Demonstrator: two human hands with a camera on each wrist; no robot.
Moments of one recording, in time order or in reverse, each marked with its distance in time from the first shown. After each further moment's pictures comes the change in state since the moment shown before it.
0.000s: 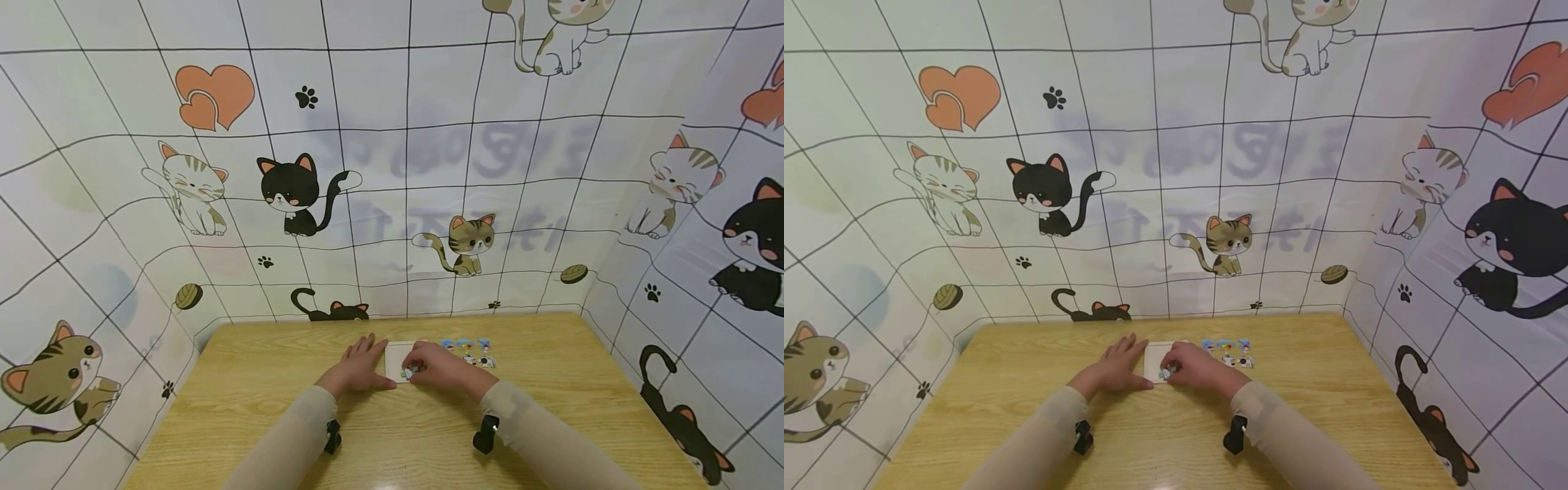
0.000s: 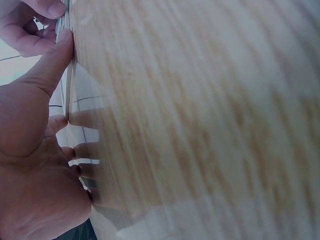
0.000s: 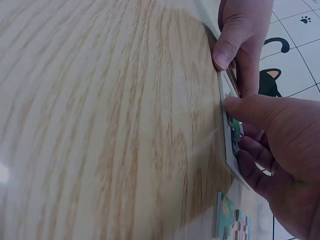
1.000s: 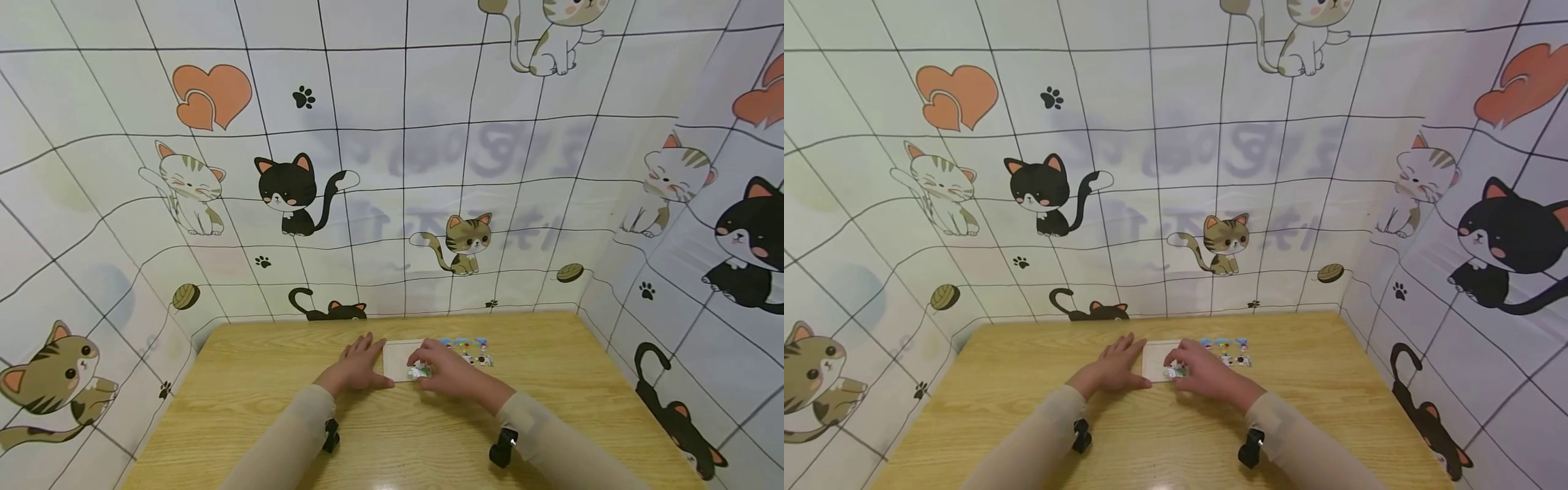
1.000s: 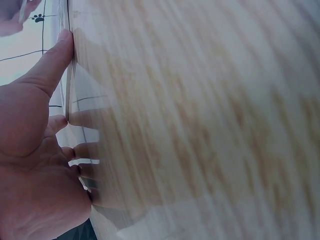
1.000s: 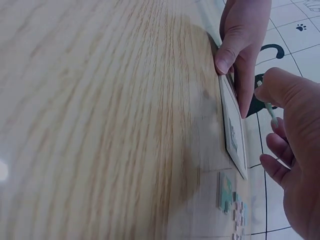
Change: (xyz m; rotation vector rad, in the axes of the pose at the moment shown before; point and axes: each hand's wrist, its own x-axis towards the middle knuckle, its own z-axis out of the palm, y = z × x) left_hand -0.002 0.004 -0.001 0.011 0.002 -0.011; right_hand -0.033 -0.007 -0.001 -0.067 0.157 -0.044
